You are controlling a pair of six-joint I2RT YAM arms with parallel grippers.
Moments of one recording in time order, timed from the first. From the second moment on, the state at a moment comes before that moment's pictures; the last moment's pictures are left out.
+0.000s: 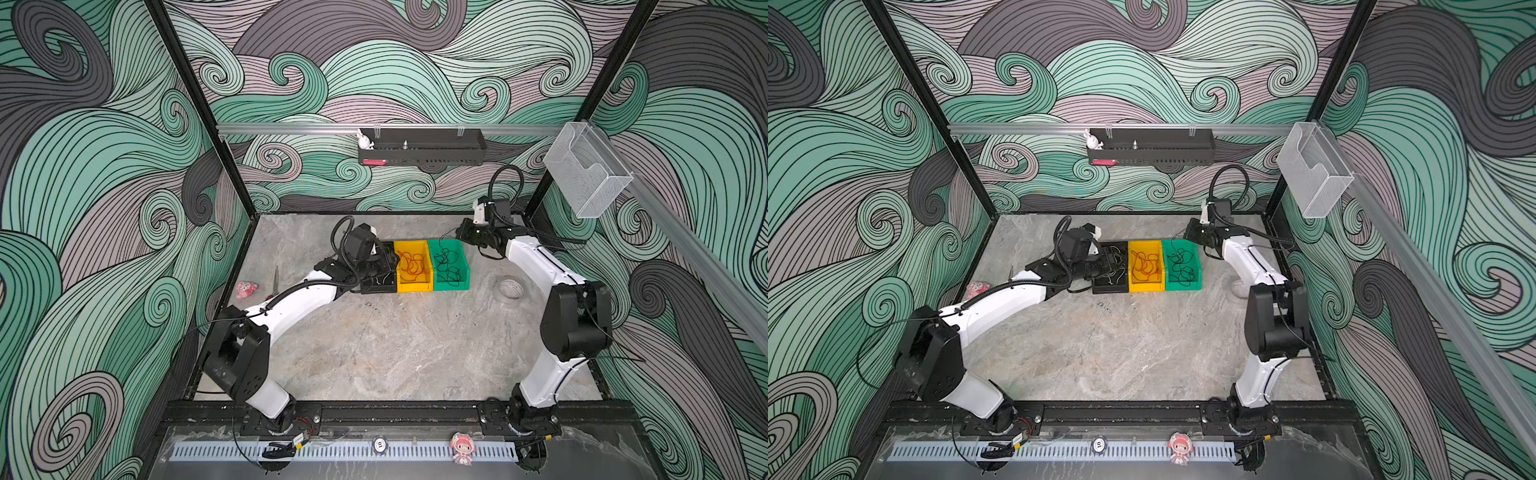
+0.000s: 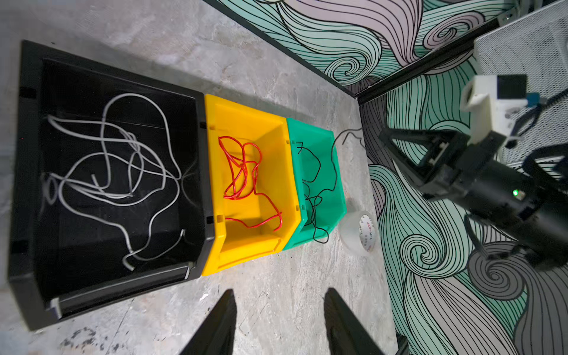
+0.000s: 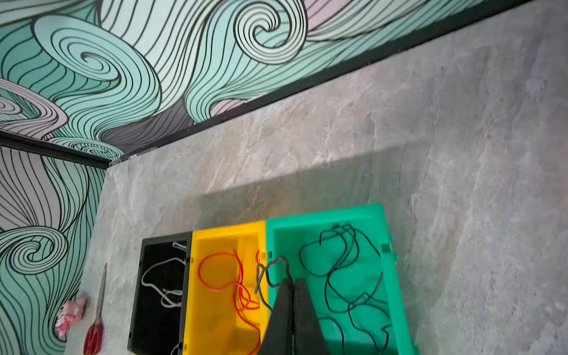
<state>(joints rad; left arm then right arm) -0.59 1.53 1.14 -0.20 0.14 -0.81 0.13 1.82 1.50 -0.39 -0.24 0.40</state>
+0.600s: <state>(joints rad) -0.55 1.40 1.00 -0.22 0.11 -0.81 0.13 1.77 1.34 -0.29 -0.26 0.34</state>
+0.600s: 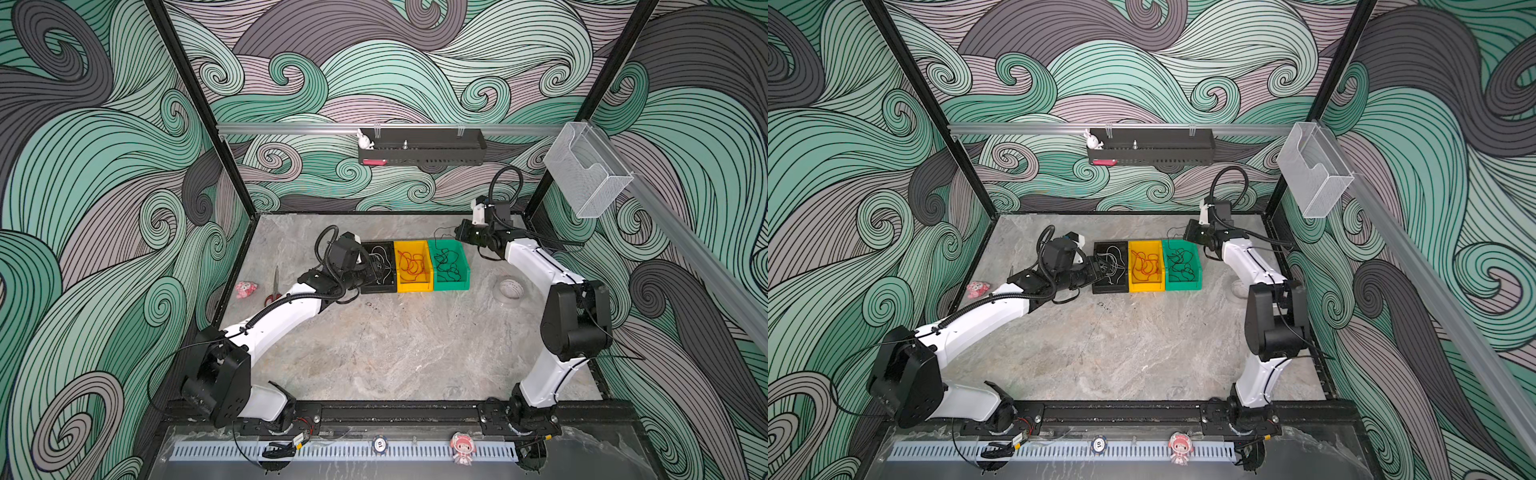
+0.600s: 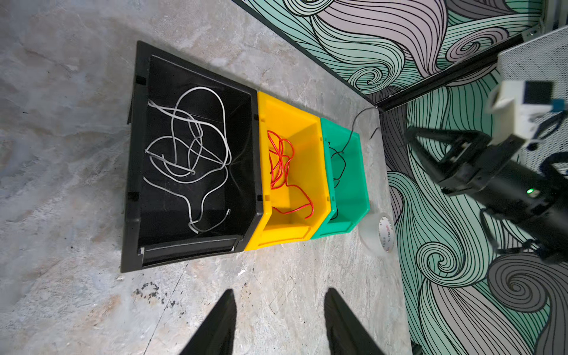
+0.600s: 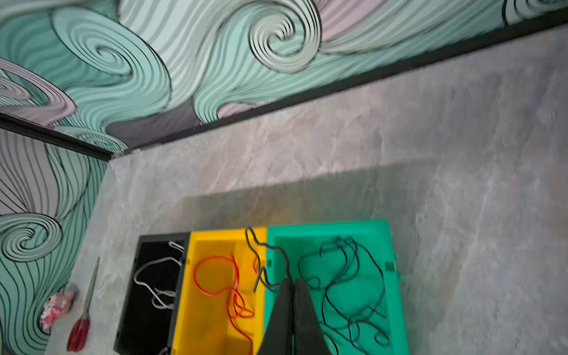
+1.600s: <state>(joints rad) -0.53 1.14 0.80 -0.28 0.00 -0.80 0.28 1.91 1.42 -0.60 0.14 0.22</state>
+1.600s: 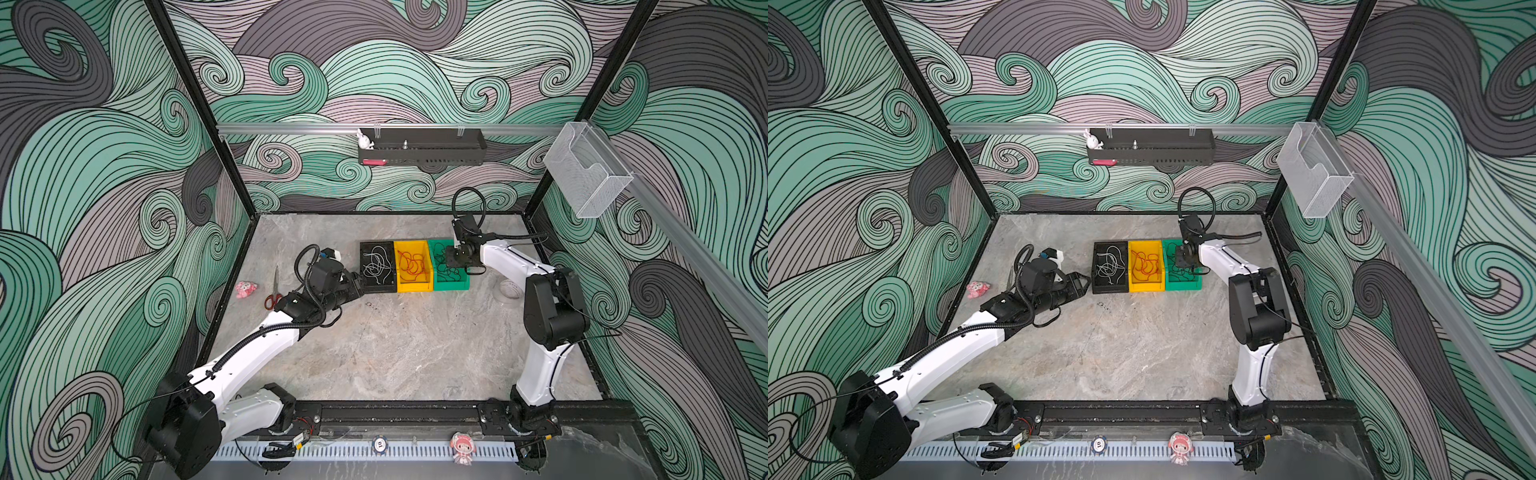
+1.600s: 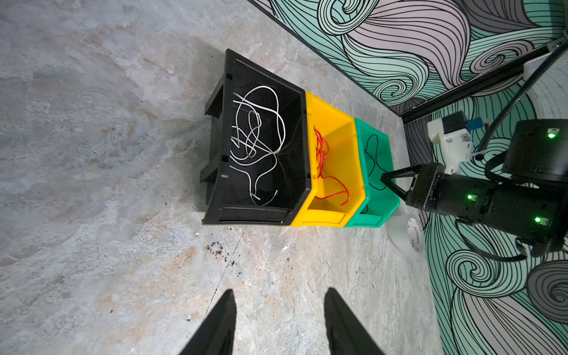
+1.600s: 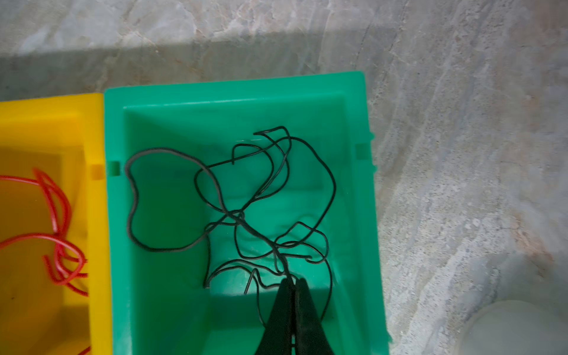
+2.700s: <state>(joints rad) -0.26 1.06 0.77 -0.38 -0.41 -0.53 0.12 1.29 0.86 -0.27 0.16 0.29</state>
